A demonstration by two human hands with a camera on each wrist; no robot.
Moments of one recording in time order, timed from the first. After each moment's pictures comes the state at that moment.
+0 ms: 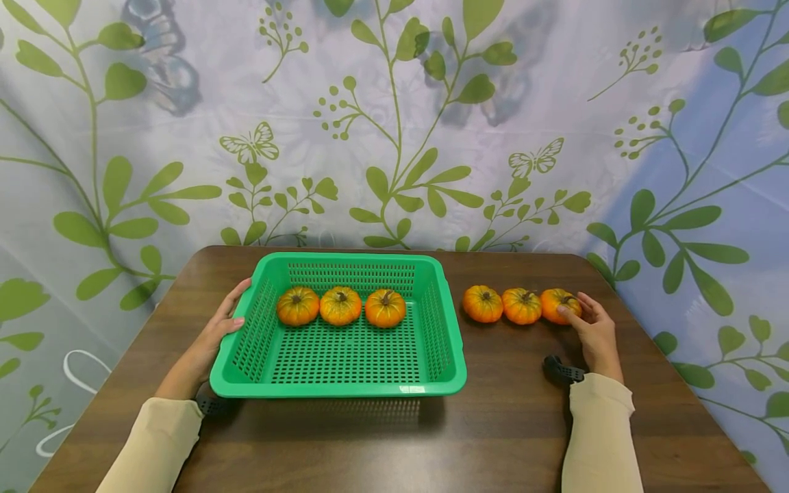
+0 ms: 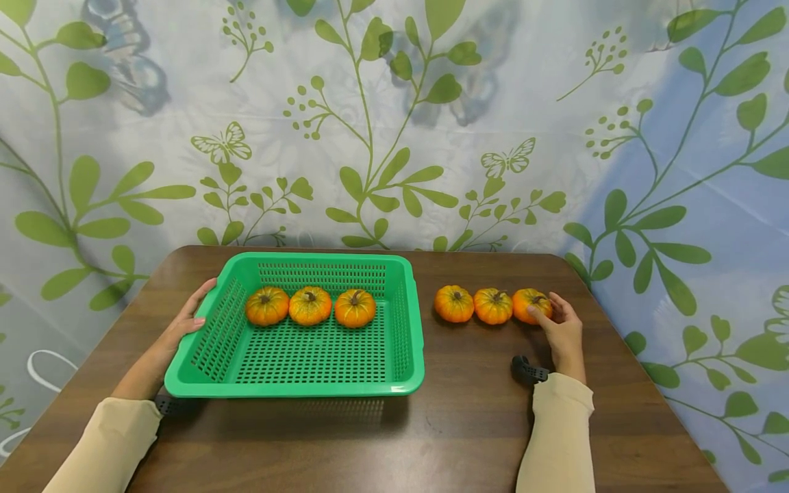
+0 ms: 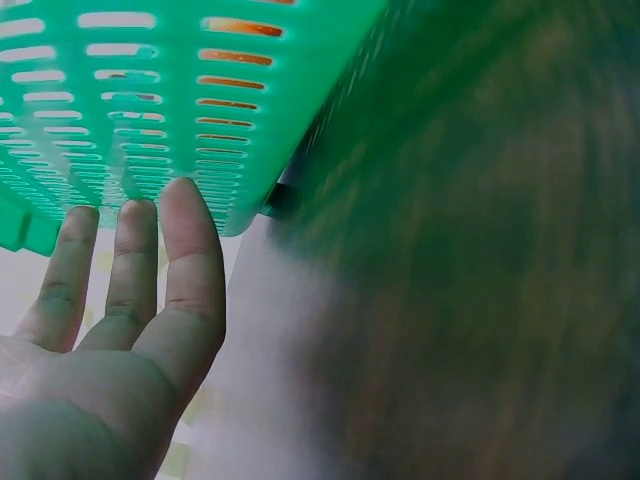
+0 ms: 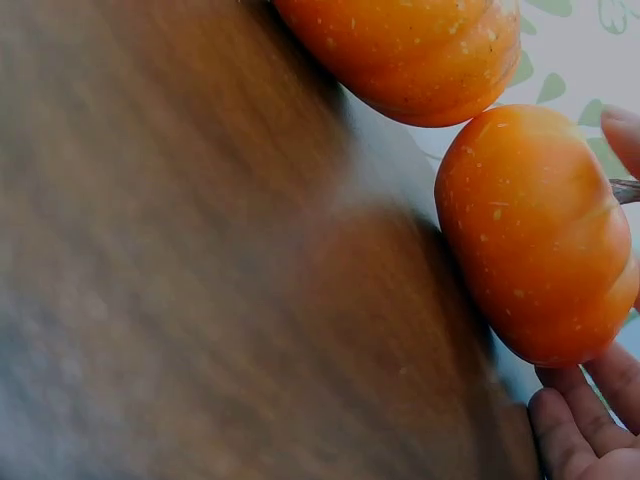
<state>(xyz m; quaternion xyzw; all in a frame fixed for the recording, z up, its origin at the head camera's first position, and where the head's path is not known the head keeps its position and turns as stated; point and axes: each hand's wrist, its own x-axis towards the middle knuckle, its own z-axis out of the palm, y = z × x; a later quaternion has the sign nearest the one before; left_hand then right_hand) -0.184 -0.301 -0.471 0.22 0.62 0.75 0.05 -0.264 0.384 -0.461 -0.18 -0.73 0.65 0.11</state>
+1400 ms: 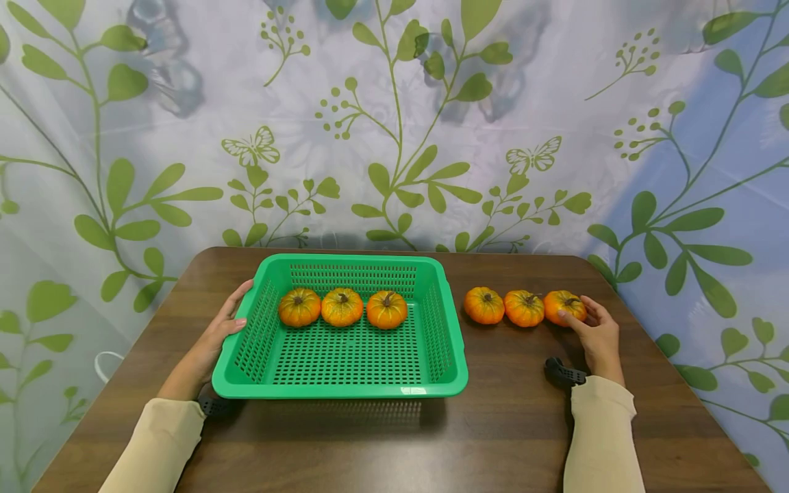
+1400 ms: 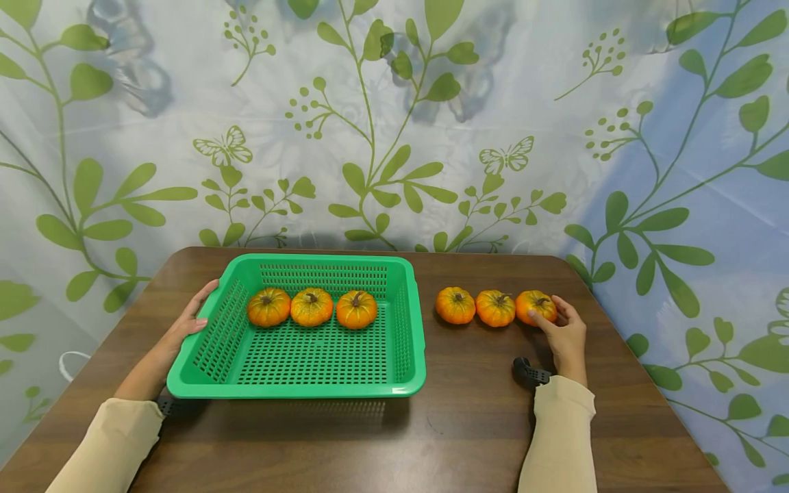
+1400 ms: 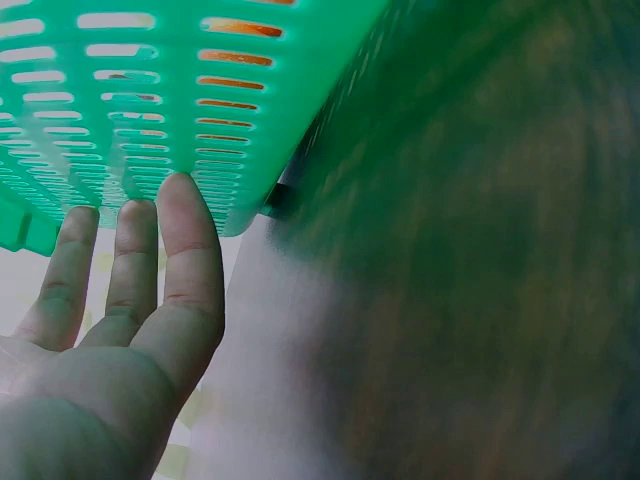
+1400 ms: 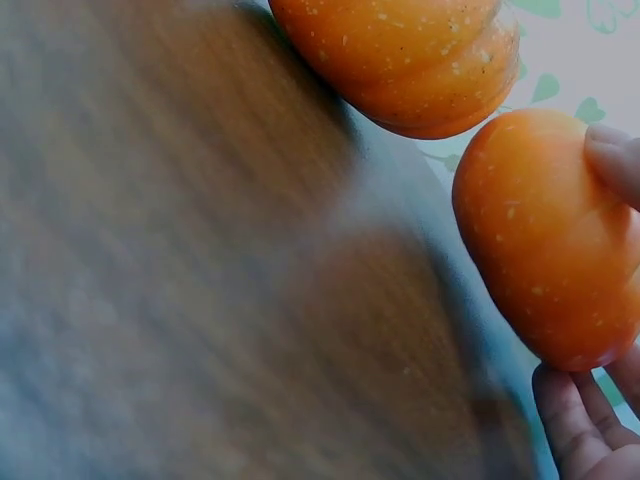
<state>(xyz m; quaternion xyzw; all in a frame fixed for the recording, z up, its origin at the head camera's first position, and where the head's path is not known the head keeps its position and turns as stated) -0.184 -0.303 -0.472 0.20 0.62 0.75 0.06 -0.263 0.383 -0.464 -0.19 -0.76 0.61 0.15</state>
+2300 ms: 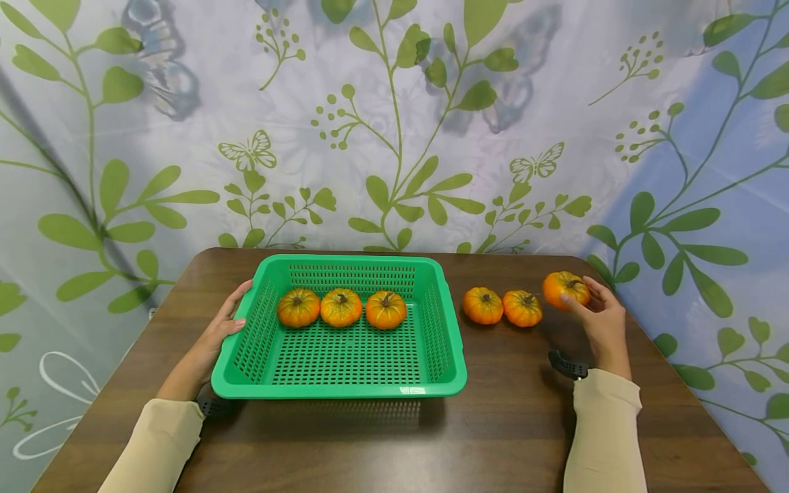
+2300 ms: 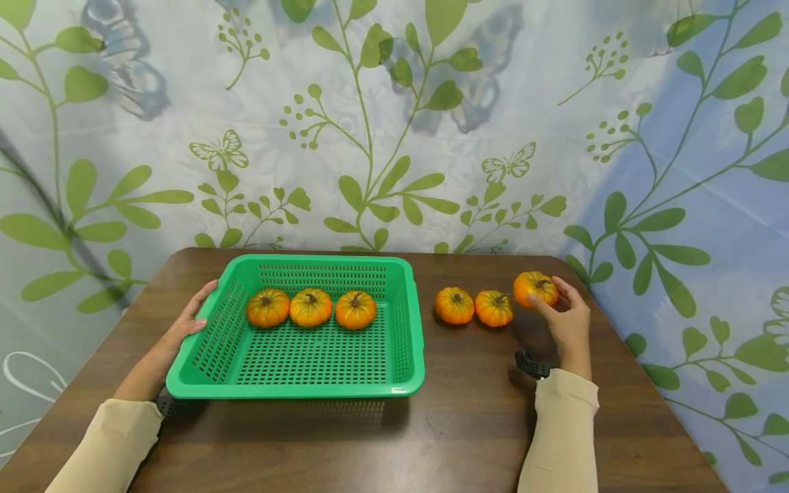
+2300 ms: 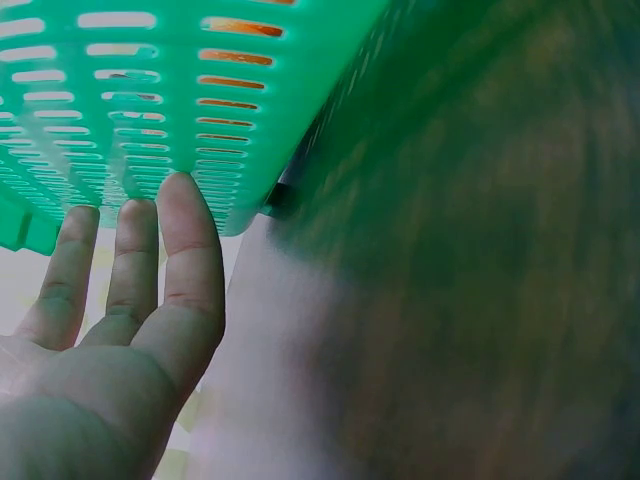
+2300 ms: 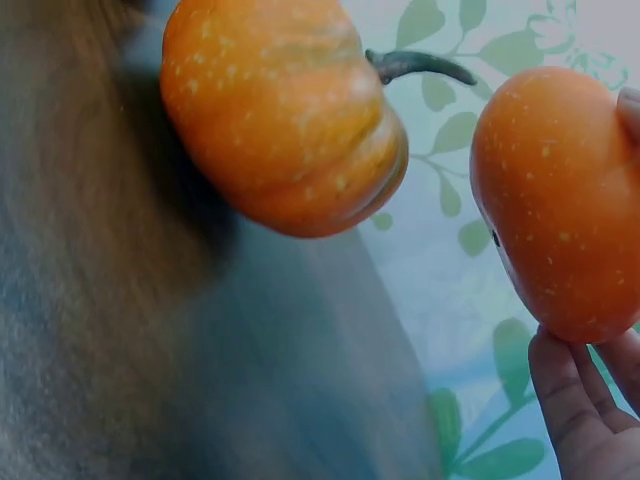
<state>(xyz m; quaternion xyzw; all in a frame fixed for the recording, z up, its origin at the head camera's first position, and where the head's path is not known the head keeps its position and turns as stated) -0.182 -0.300 -0.469 0.19 0.64 0.75 0.05 -0.261 0.375 -0.424 -0.13 -0.73 0.64 0.19</state>
